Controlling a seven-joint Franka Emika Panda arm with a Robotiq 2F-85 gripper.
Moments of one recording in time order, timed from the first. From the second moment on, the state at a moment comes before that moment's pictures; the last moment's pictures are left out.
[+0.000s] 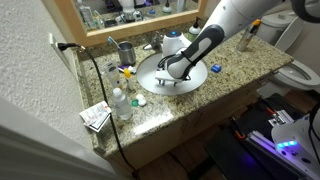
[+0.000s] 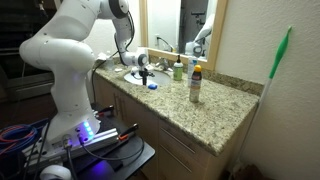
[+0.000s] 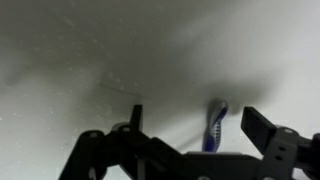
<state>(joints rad) 0.44 0.77 -0.03 -1.89 -0.02 2.70 1.14</state>
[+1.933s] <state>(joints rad) 0.43 0.59 -0.06 -2.00 0.00 2.68 1.19</state>
